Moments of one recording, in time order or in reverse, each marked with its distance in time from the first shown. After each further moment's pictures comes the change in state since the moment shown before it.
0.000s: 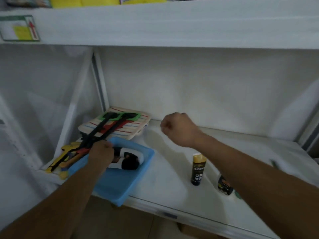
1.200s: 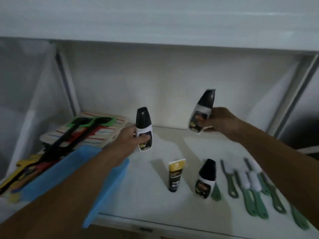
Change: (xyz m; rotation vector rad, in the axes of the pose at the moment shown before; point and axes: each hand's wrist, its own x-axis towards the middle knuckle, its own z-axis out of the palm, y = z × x) left_hand -0.014 0.113 0.096 -0.547 -0.566 0.406; right_hand -0.040 0.165 -0.089 0.700 0.141 0.548
